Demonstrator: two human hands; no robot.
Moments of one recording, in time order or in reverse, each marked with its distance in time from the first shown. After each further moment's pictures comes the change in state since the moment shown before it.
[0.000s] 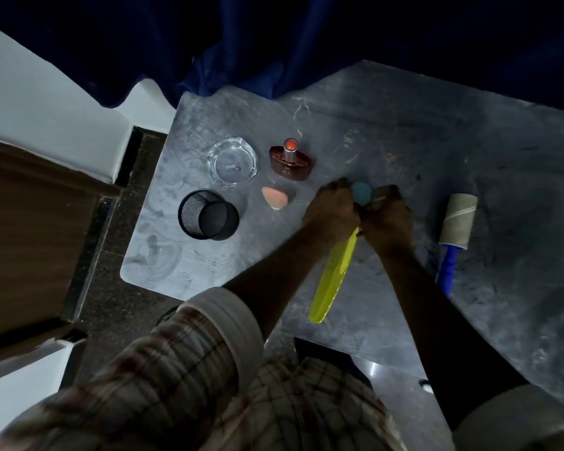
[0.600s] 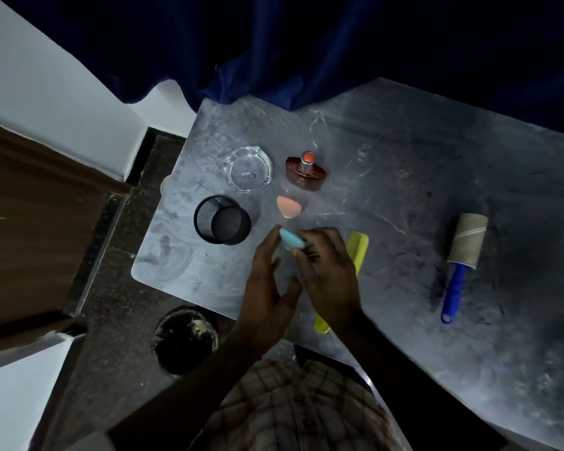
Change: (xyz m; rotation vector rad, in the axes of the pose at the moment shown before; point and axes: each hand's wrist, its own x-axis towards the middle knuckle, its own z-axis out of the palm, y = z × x) left_hand -0.155 -0.093 -0.010 -0.605 0.391 0.081; right_hand -0.107 -0.014 0.050 0.074 -0.142 -0.646
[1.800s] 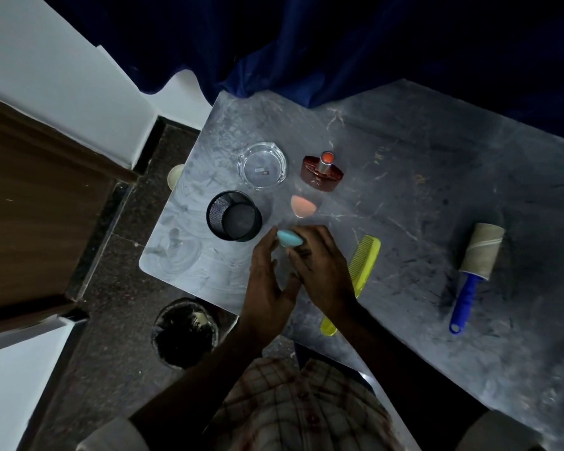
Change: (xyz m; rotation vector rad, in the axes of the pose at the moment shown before) left_hand 0.006 -0.026 -0.006 0.025 0.086 -0.079; right_hand 0.015 0.014 0.036 -0.011 -0.150 -0.042
